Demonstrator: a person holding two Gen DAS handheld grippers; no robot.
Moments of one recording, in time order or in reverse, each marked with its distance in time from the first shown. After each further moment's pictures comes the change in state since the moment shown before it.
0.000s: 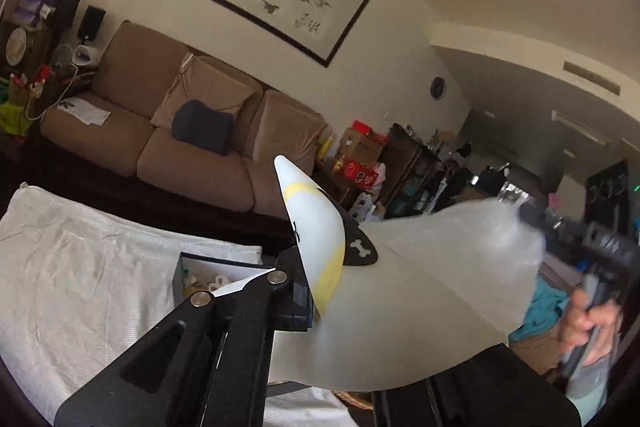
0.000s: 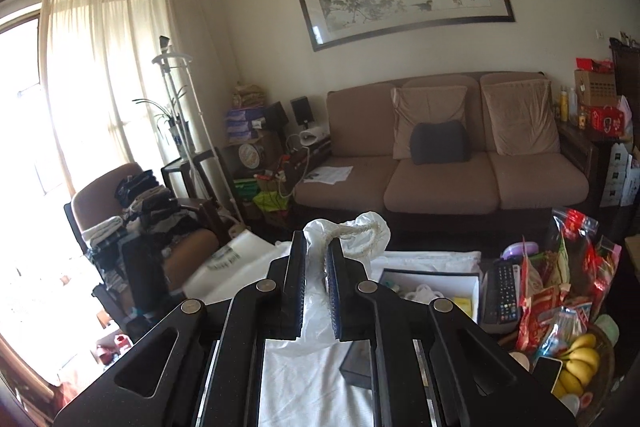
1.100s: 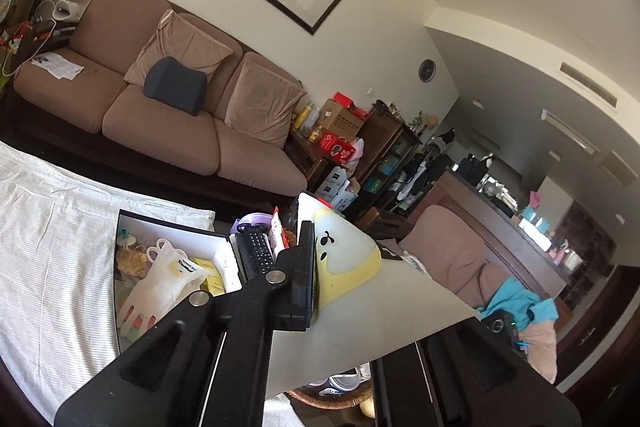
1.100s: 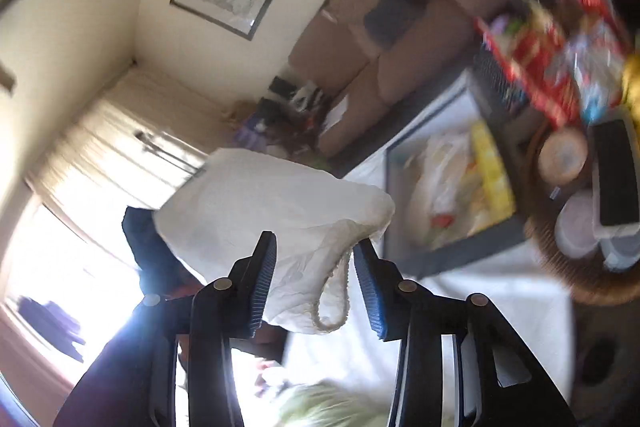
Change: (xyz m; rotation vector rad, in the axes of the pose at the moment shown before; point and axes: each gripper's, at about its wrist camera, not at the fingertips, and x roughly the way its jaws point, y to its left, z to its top) left arm 0.078 -0.055 -0.035 -0.091 0.112 -0.046; right arm -0.015 -0.199 -0.184 0.886 0.156 0.371
